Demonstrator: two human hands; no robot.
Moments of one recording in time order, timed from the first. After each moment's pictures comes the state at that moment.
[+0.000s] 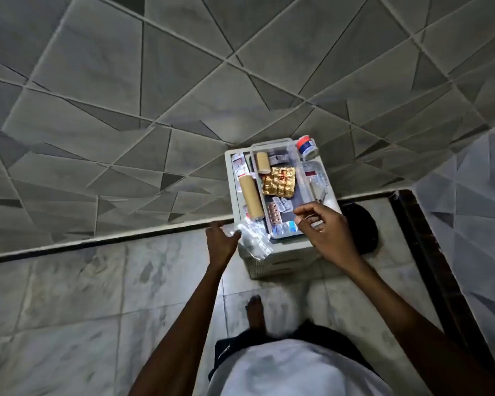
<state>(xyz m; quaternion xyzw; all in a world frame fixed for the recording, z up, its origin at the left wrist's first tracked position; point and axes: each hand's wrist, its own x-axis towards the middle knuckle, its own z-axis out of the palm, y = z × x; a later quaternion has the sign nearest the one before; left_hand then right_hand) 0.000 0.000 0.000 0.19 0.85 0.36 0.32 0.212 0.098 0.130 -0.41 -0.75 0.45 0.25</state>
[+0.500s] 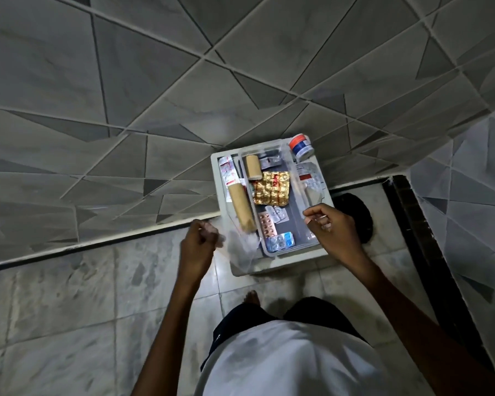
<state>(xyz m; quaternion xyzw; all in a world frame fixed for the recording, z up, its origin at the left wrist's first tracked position) -0.029 0.020 0.080 0.19 0.78 0.46 0.38 0.212 0.167 0.093 -0.53 -0.72 0.41 0.18</state>
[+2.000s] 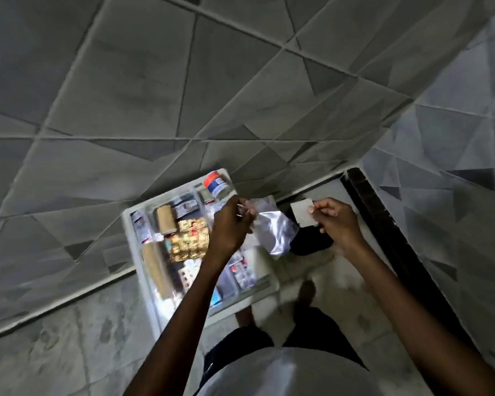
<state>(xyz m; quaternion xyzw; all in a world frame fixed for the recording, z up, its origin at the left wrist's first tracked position) 0.142 0.285 0.088 0.43 0.71 0.36 0.43 0.368 0.345 0.063 -0.66 -0.47 0.52 0.26</state>
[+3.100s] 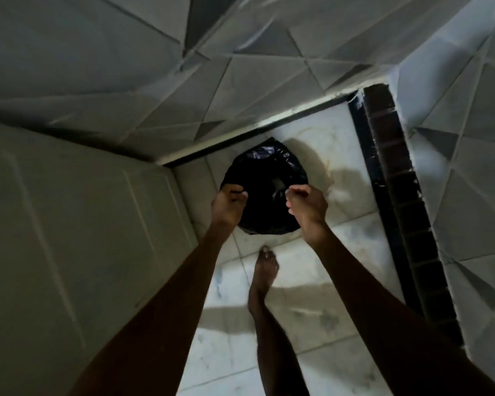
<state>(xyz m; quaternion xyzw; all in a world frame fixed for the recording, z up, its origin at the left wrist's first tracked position) 0.364 0.458 -0.449 0.19 0.77 0.27 0.55 0.528 0.517 -0.436 -0.77 -0.33 0.53 0.13</state>
